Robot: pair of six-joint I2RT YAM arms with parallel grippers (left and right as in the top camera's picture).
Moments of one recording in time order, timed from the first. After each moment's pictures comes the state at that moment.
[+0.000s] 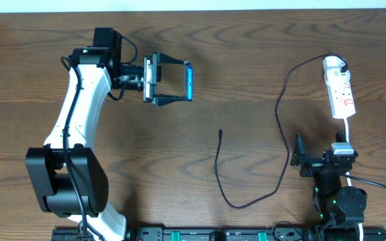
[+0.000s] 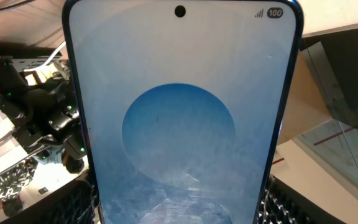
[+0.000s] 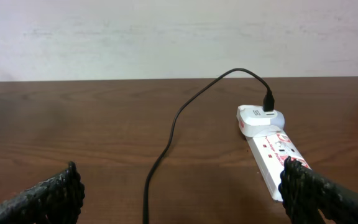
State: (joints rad) left arm -0.02 1.81 1.53 -1.13 1.42 -1.17; right arm 0.03 0.01 0.01 -0.07 -0.01 0.04
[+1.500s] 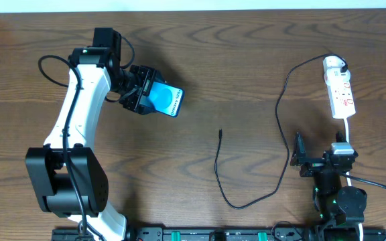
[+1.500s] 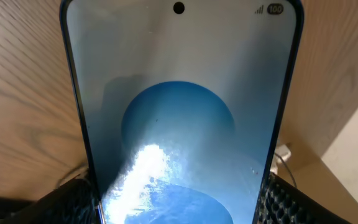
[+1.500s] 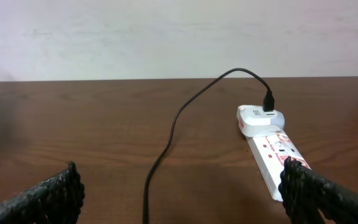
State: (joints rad) left arm -0.02 1.81 1.53 -1.13 0.56 -1.17; right arm 0.03 0.01 0.01 -0.07 -0.01 0.04
